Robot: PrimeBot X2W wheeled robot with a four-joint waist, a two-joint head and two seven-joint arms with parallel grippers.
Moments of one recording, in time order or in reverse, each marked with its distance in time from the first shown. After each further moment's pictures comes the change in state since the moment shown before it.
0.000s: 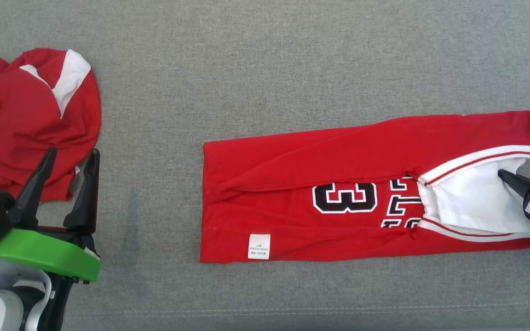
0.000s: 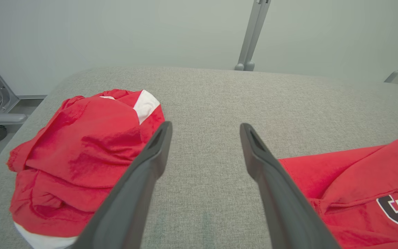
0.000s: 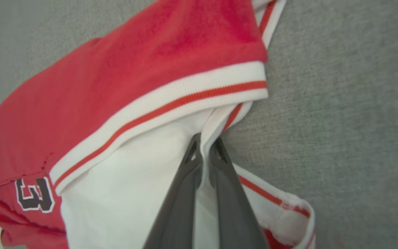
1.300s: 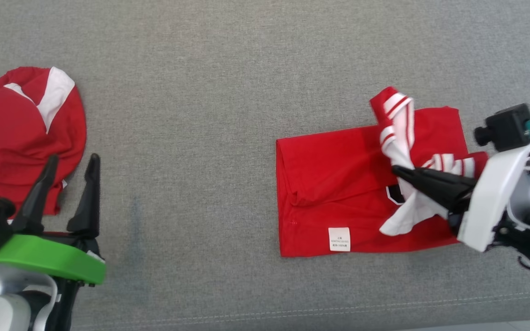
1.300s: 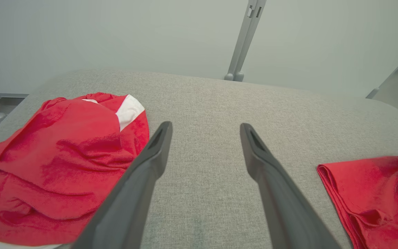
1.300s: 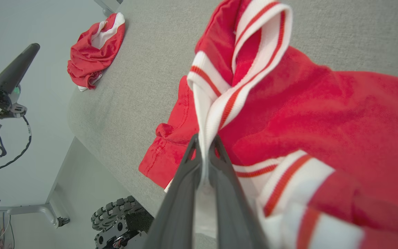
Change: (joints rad) left arm 0.025 -0.042 0.023 0.015 -0.024 -0.005 -0.026; right arm -0.040 0.015 0.144 -0.453 -0.077 0.160 0.052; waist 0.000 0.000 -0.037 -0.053
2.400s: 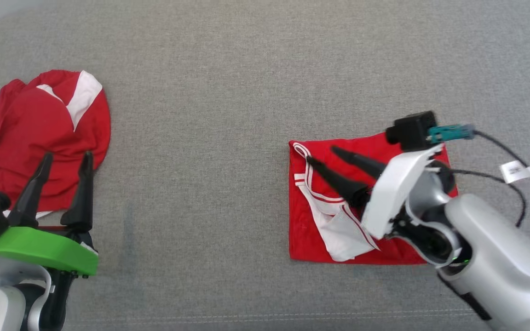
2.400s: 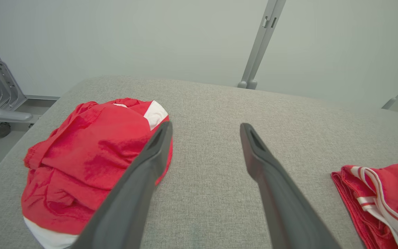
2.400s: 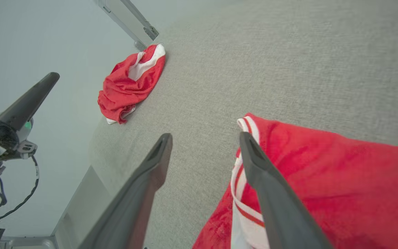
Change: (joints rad) left arm -0.046 -0.015 -0.002 0.089 0.000 -0.019 -0.001; right arm -0.123 0.388 0.171 0.224 -0.216 -0.087 -0.175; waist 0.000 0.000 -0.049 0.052
